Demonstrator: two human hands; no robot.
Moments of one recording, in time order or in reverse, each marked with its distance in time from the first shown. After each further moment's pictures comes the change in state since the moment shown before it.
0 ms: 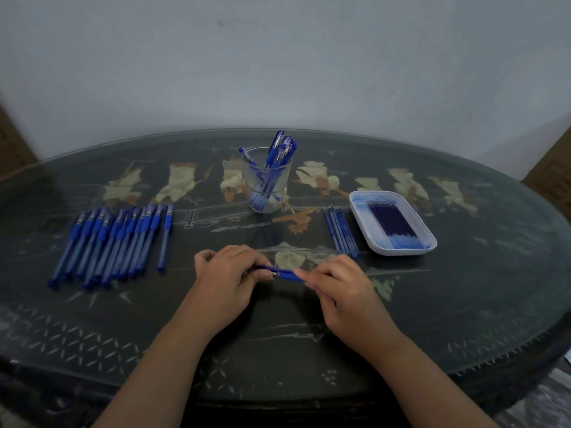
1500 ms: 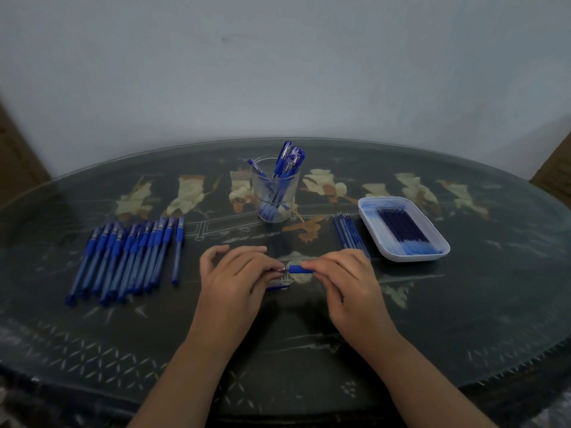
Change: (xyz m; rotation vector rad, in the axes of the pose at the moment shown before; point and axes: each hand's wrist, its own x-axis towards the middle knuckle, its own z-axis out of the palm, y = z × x) left_hand -0.005 0.005 -0.009 0.080 0.394 0.286; right_hand 0.015 -0.006 0.016 0.014 0.233 0.038
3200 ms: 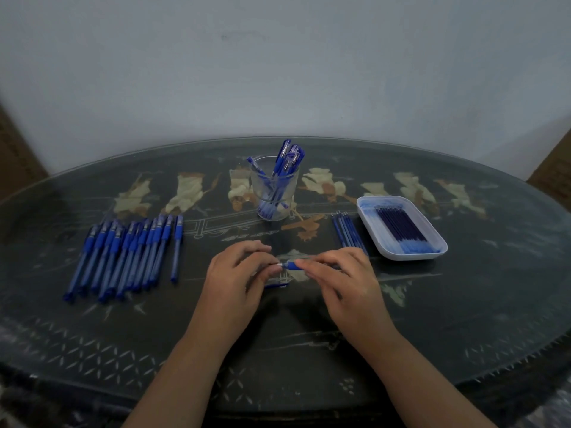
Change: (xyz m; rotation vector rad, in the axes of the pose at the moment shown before) left_hand -0.001 -0.011 0.010 -0.221 -0.094 -0.139; right_hand 0.001 0.000 -0.001 -0.042 0.000 -0.023
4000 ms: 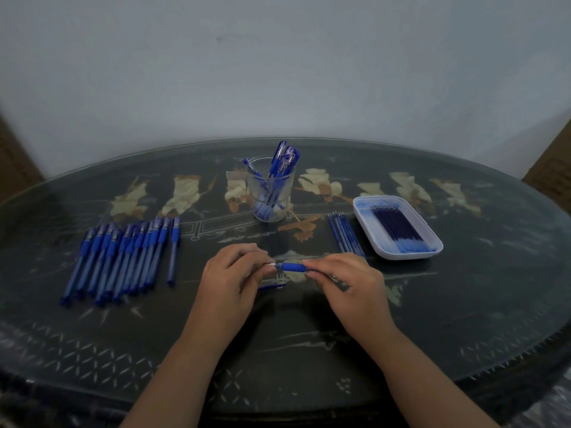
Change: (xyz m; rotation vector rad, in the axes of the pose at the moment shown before) left_hand 0.002 0.006 -0.006 0.023 0.008 -0.005; right_hand 0.003 0.005 -0.002 0.217 0.050 0.142
